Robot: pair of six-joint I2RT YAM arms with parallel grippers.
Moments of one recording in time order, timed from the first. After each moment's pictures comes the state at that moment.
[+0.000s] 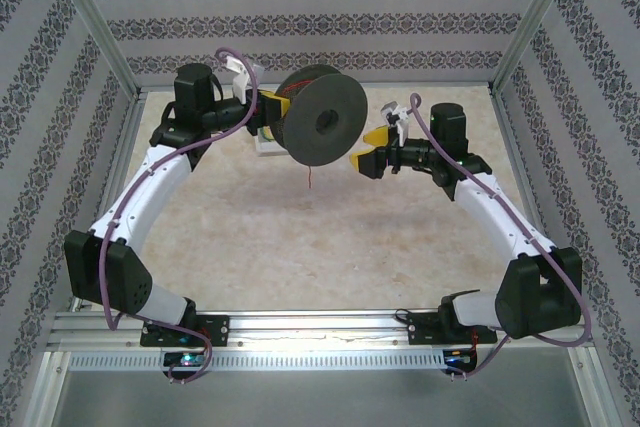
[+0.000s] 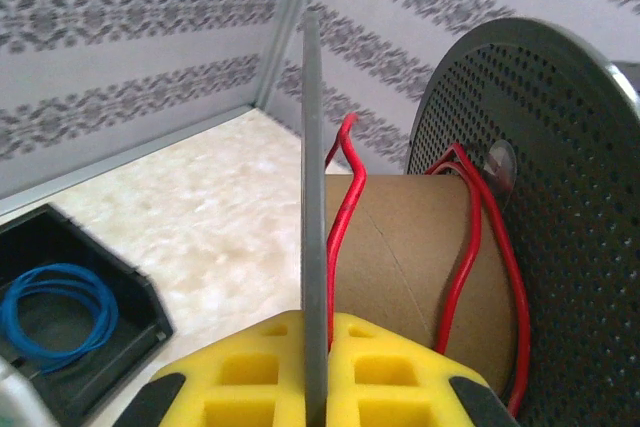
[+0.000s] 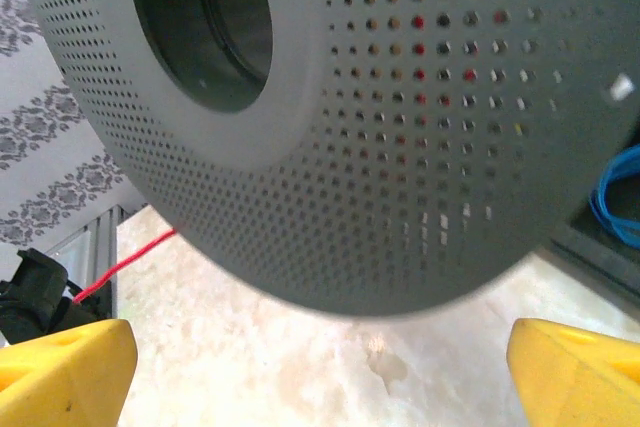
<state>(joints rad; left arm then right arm) -0.21 1.47 1.36 -0.13 0.84 -0.19 0.19 1.33 1.00 -0.12 -1.01 0.03</state>
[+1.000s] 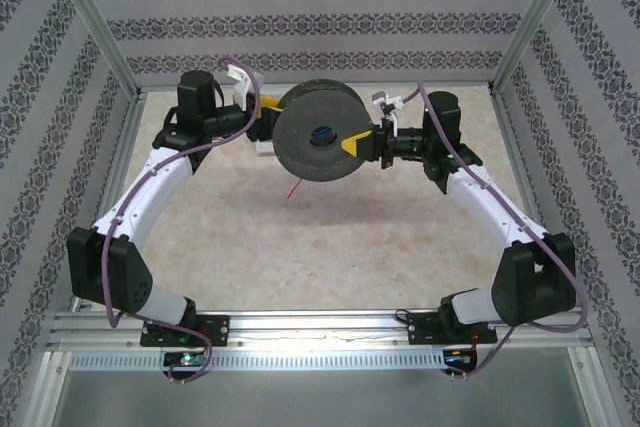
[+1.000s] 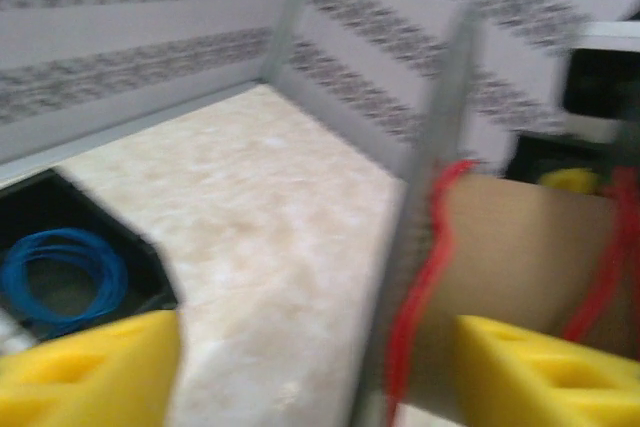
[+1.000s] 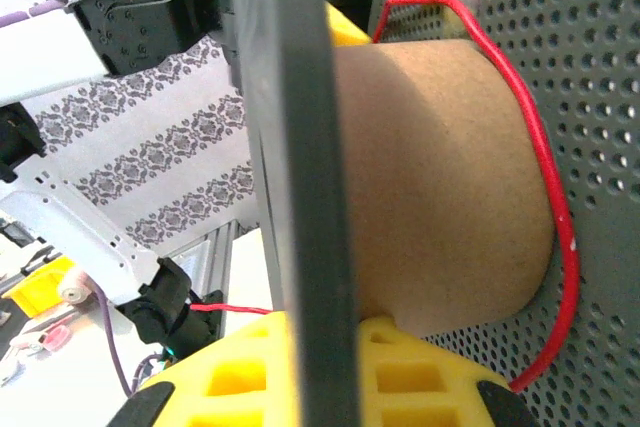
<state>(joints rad) -0.21 1.47 1.32 -0.20 0.77 -0.12 0.23 1.39 1.05 0.08 -1.22 0.21</state>
